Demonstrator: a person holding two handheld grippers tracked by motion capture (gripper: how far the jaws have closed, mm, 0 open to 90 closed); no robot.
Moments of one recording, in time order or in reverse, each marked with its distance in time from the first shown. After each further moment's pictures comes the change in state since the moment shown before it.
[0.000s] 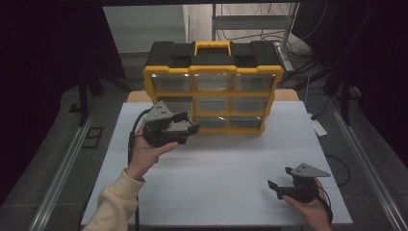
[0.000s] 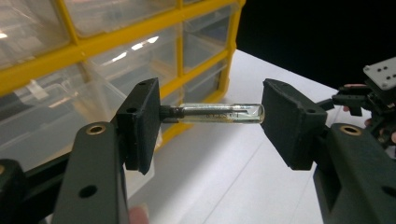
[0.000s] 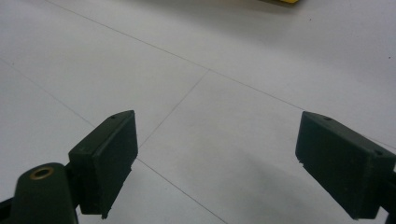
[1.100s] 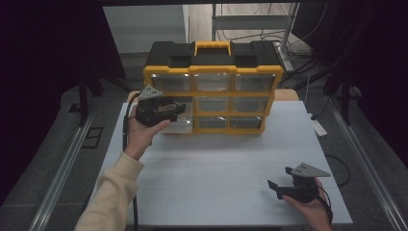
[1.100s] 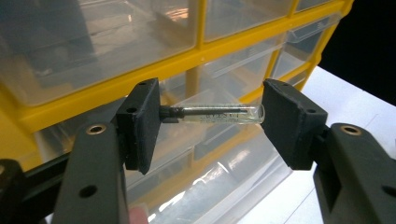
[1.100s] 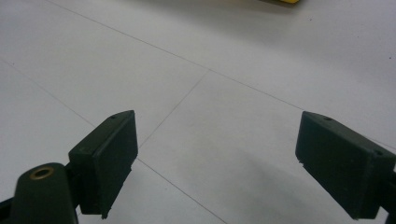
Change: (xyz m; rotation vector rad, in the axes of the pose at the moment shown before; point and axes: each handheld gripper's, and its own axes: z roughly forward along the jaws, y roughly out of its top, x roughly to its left) left arm 0.057 0.005 0.011 0.025 0.186 -0.113; right arm 0.000 0.000 0.000 -0.001 0.001 -0.001
